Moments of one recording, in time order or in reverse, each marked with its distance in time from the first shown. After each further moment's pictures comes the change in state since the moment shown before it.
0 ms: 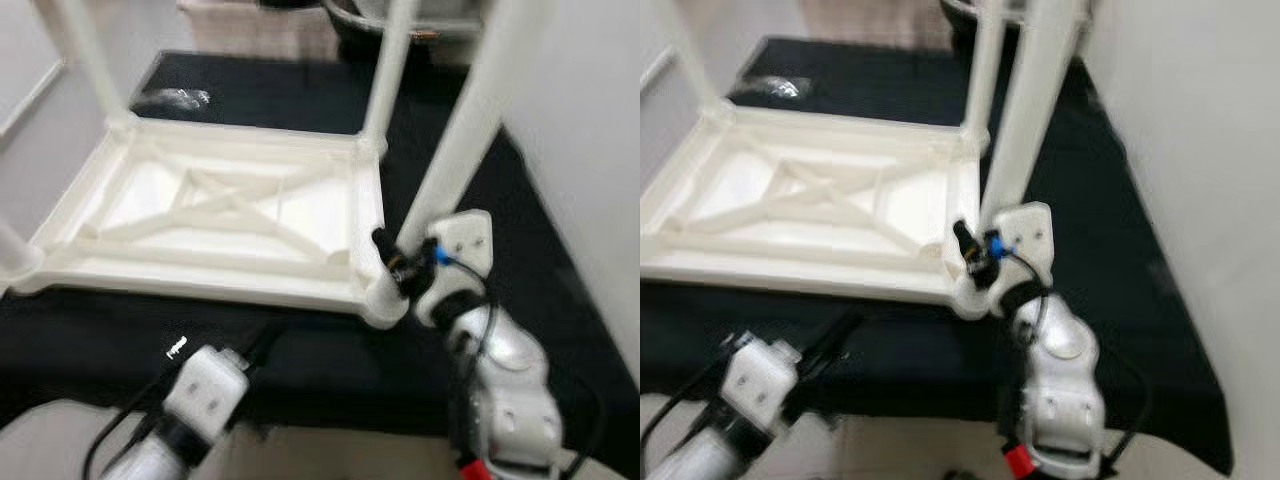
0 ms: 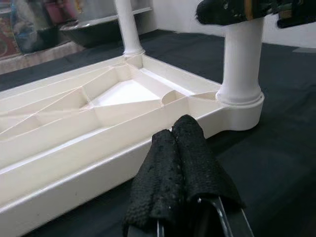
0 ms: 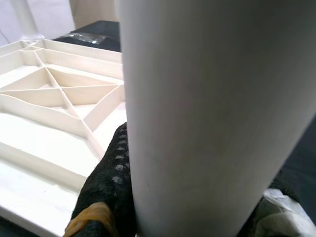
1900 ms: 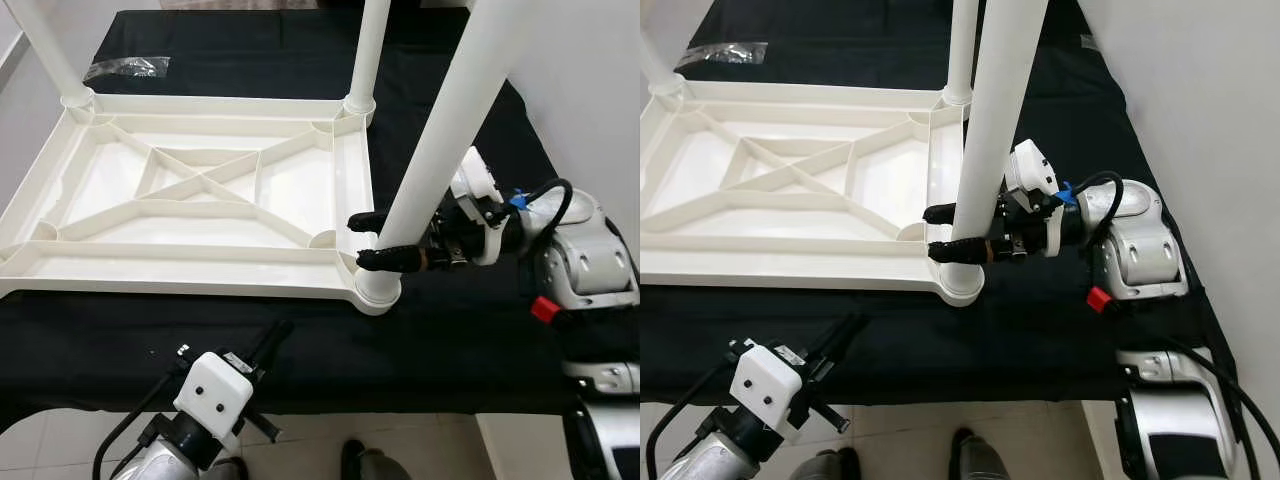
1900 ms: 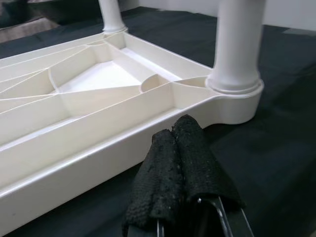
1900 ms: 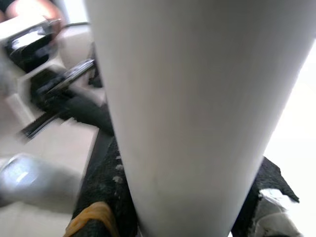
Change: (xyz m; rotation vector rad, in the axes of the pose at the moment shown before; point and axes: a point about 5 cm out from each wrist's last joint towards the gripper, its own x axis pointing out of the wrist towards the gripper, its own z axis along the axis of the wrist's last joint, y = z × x) left arm -0.006 -0.004 0.007 -0.002 0.001 0.017; right arm 0.028 -0.047 0.058 -0.254 -0.096 1.180
